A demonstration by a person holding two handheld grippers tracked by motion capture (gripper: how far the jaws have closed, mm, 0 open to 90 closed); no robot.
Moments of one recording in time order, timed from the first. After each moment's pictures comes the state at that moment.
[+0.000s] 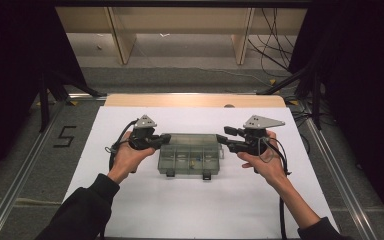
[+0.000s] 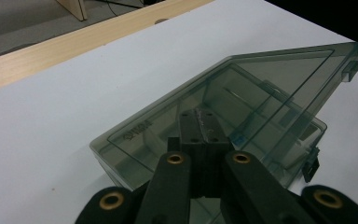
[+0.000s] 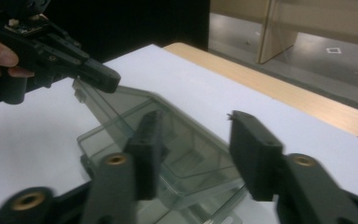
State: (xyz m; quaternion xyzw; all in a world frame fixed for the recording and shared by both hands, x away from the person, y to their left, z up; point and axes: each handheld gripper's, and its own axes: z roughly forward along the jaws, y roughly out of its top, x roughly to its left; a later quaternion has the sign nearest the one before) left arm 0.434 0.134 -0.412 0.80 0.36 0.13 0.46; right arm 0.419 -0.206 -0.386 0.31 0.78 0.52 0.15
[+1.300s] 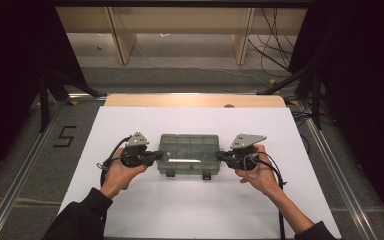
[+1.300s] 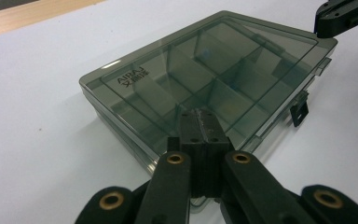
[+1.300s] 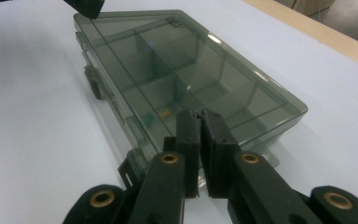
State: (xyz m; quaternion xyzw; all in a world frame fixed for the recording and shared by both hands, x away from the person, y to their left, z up) left arm 0.402 0.154 -0.440 0.81 0.37 0.11 0.45; right arm 0.408 -0.193 -0.434 0.25 0.85 0.44 0.14
